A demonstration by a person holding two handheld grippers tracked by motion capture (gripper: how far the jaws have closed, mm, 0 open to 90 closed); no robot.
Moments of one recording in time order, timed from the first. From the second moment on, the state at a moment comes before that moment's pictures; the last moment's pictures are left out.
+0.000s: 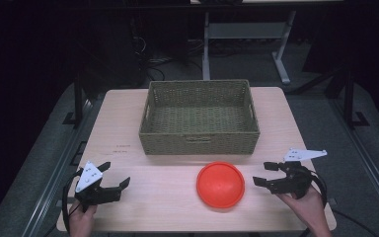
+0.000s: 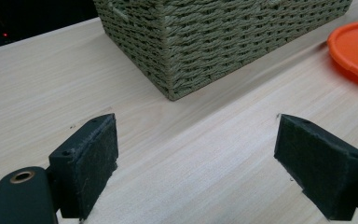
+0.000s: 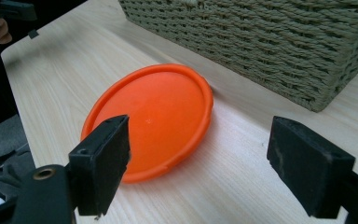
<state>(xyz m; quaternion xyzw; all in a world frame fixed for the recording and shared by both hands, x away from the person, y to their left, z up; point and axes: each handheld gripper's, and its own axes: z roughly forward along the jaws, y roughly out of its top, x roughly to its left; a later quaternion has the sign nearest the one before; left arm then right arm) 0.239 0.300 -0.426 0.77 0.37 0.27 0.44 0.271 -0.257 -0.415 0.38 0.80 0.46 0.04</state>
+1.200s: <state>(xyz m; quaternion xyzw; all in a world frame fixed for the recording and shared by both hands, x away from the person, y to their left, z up) 0.239 0.300 -0.426 0.77 0.38 0.27 0.44 0.331 -0.201 -0.420 0.38 0.86 0.34 -0.03</state>
